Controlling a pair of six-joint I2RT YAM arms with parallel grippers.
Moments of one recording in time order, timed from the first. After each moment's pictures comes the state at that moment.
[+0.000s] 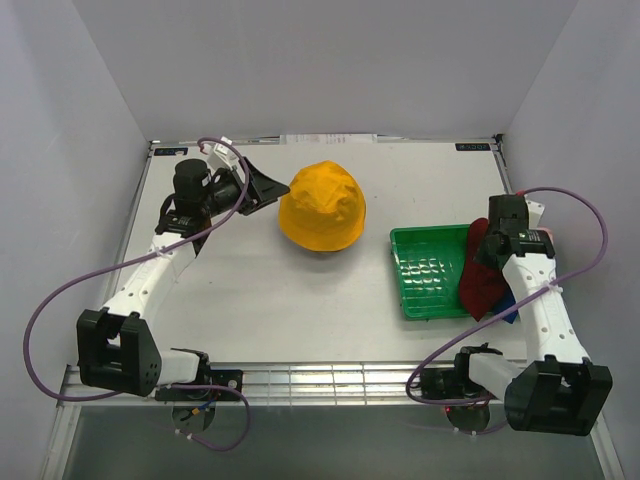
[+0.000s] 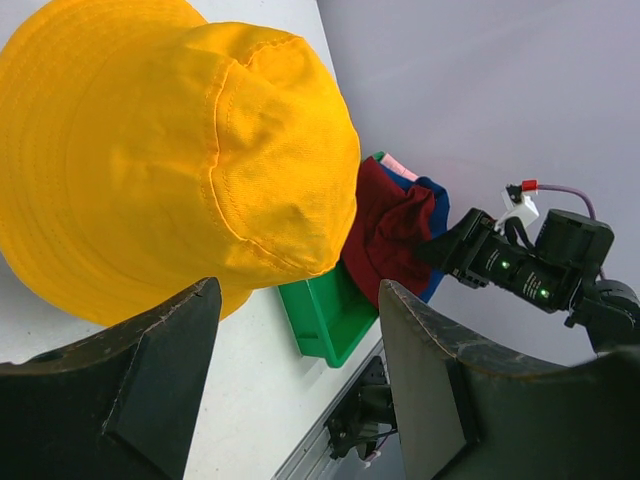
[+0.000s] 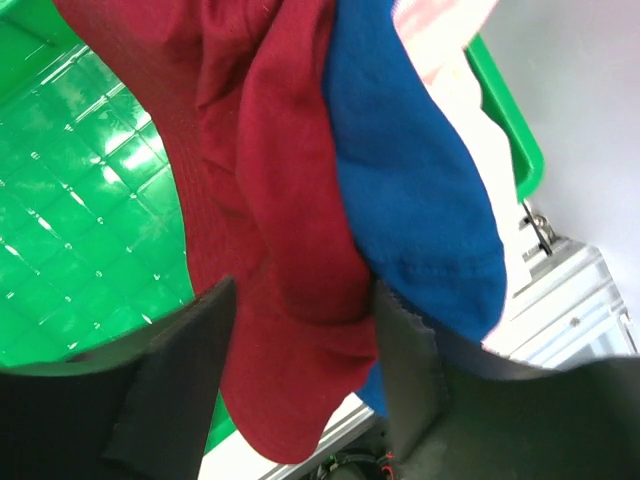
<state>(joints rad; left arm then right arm) -0.19 1.30 1.02 0.02 0.66 -0.81 -0.03 1.07 0.96 -0.93 0.45 0.33</state>
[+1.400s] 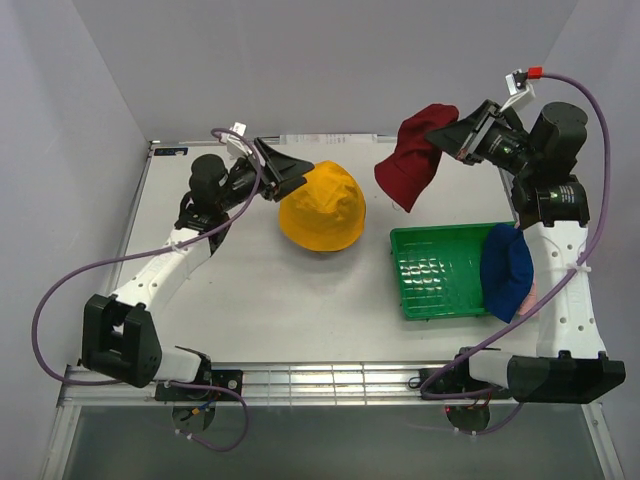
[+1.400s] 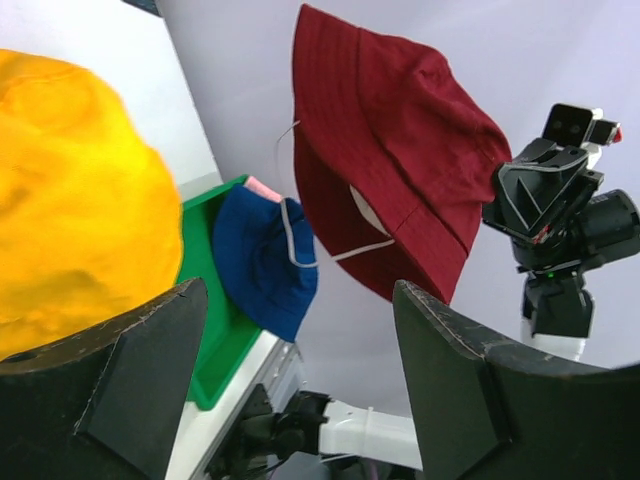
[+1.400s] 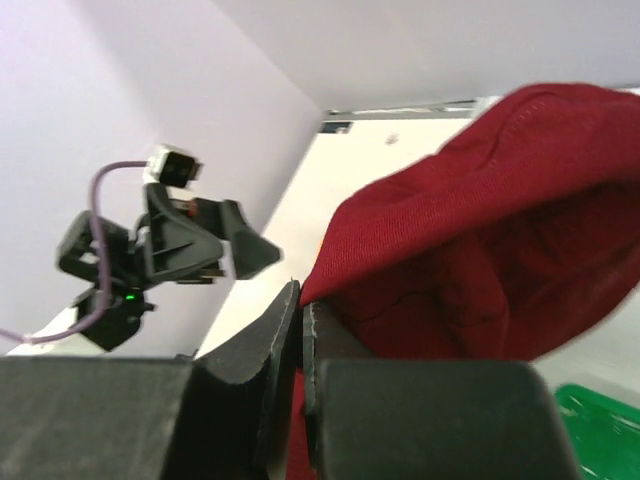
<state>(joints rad) -0.30 1.34 1.03 0.34 0.64 -1.15 0.00 1.22 1.54 -0.40 -0.74 0.61</state>
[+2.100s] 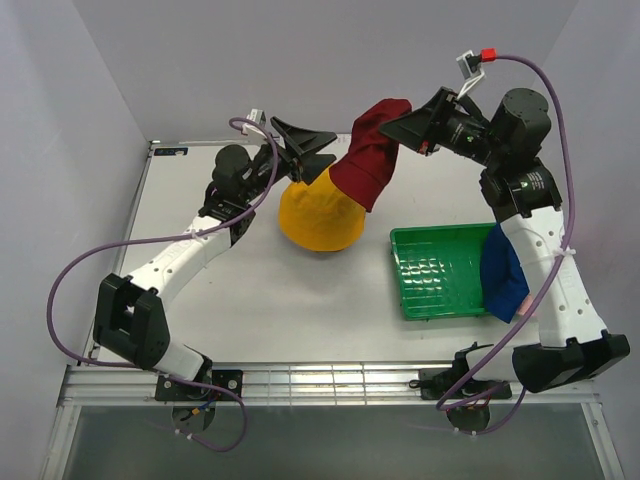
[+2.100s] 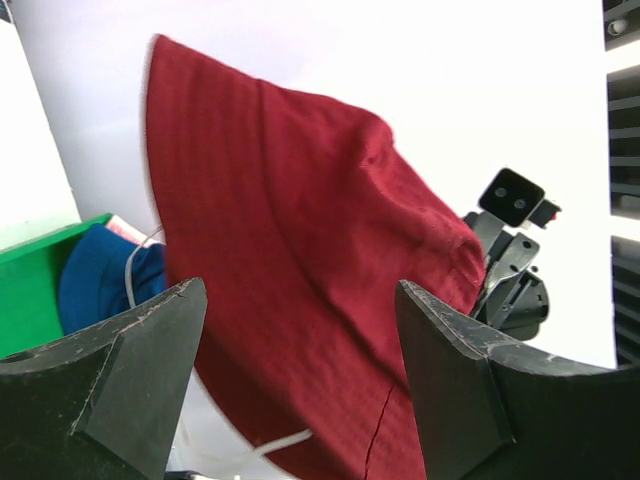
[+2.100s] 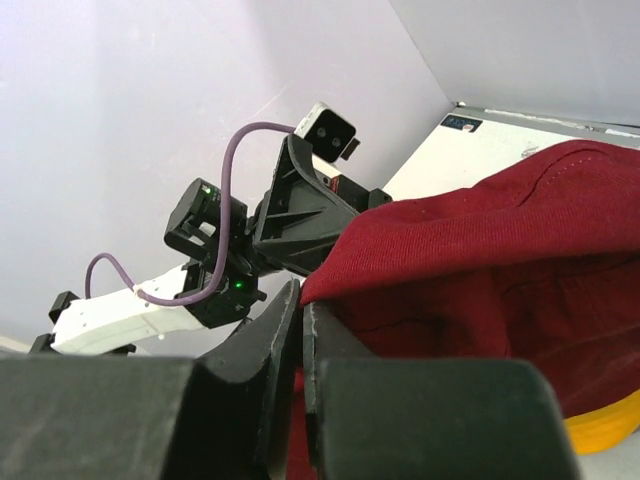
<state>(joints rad) -0.48 1.47 1.18 0.50 0.42 -1.47 0.27 1.31 1.65 -0.23 -0.74 0.72</state>
